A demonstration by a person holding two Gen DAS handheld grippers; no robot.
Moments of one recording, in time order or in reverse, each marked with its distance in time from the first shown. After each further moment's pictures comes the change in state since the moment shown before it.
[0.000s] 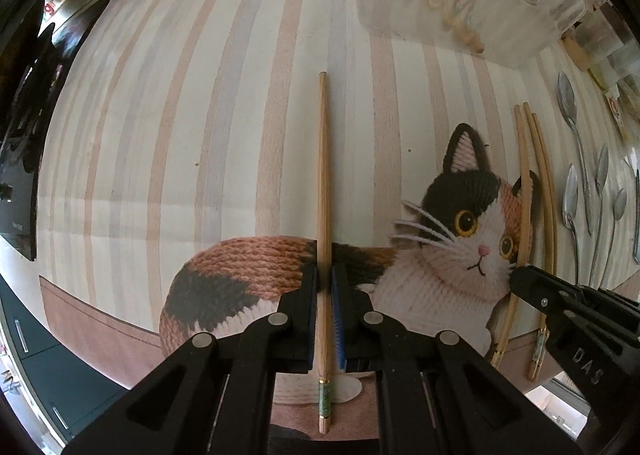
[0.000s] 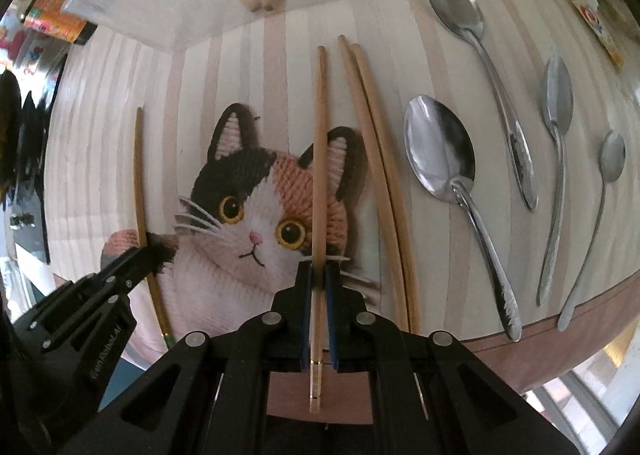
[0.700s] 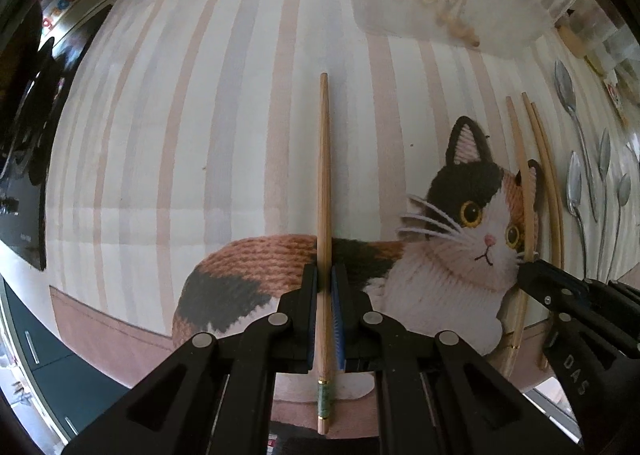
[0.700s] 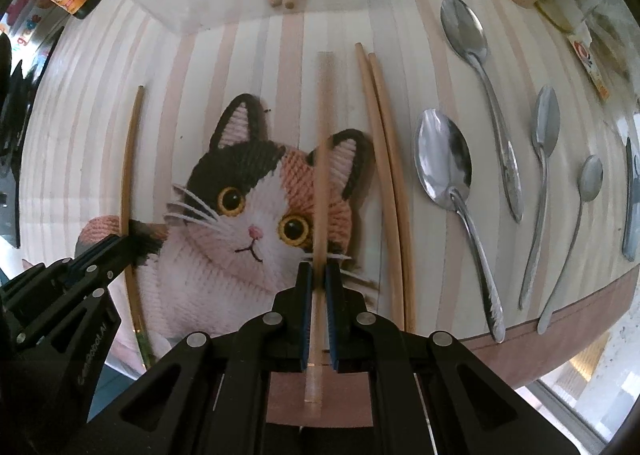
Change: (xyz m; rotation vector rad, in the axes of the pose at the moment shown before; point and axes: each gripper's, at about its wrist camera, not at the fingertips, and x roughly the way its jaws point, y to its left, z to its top) left arm 0.000 -0.016 0.001 0.029 -0.016 0.033; right arm 0.005 0.037 -0.007 -0.061 -0.036 -0.114
